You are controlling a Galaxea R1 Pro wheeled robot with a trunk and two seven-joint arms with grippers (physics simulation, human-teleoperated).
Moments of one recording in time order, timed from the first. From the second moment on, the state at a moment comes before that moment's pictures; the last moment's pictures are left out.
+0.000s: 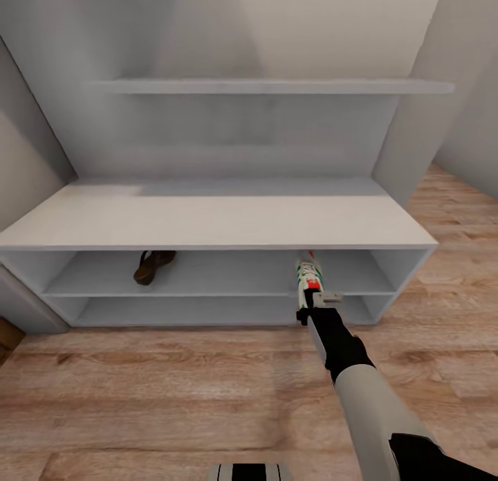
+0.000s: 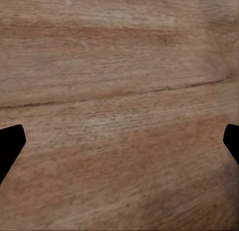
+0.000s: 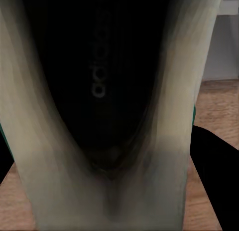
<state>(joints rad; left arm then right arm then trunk) -0.10 0.17 0.43 -0.46 -0.09 -0.45 -0.85 -0.83 0.17 -0.15 -0.70 0.21 0.56 -0.23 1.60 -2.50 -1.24</state>
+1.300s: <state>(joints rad) -0.10 0.17 0.43 -0.46 -0.09 -0.45 -0.85 -0.83 0.17 -0.15 -0.70 0.22 0.56 -0.23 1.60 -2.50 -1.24</state>
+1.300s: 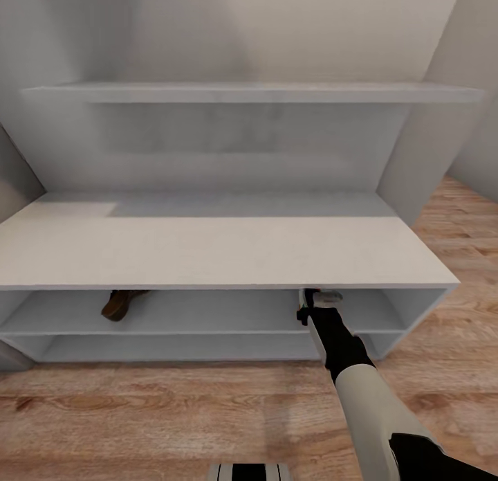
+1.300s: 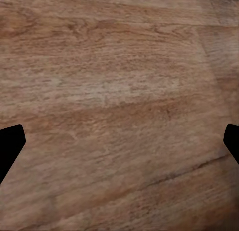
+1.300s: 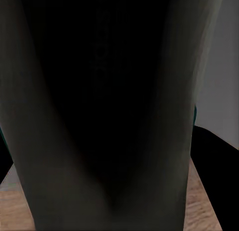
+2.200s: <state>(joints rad) -0.10 0.17 0.43 -0.46 -0.09 -0.45 -0.85 -0.83 0.17 -0.15 -0.70 0.22 0.56 -0.23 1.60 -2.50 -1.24</state>
